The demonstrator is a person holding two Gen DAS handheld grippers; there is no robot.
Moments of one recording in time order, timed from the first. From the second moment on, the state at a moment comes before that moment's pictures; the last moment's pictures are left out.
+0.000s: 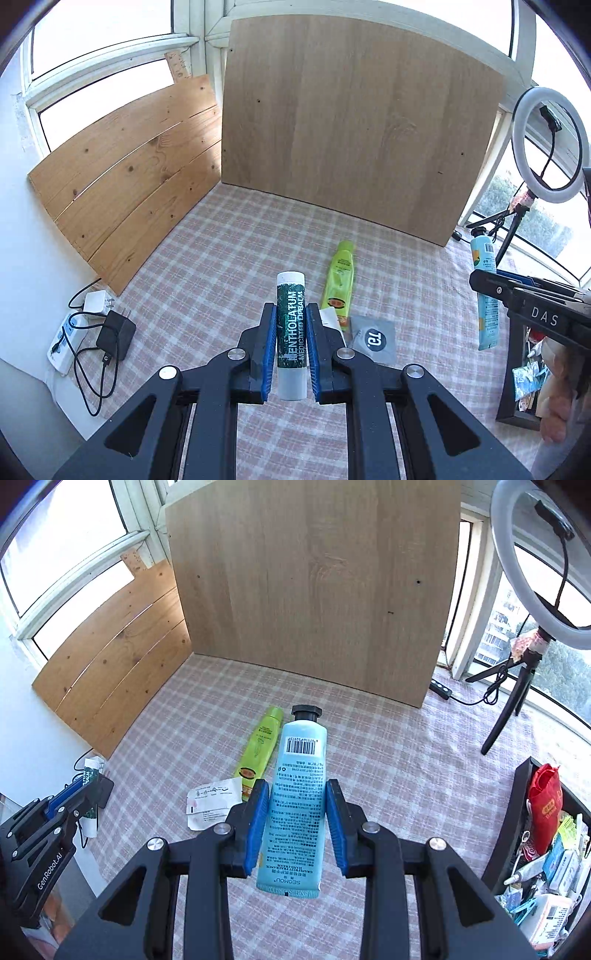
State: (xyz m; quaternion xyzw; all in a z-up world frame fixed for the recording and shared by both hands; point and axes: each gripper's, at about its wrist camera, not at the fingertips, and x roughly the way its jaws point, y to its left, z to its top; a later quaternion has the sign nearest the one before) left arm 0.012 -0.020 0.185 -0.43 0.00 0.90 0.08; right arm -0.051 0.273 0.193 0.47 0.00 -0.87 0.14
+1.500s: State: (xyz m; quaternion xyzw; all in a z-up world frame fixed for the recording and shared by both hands) left arm 0.072 0.379 0.172 -0.43 0.13 0.82 0.35; right arm -0.007 0.664 0.182 0.46 -0.08 -0.88 -0.10
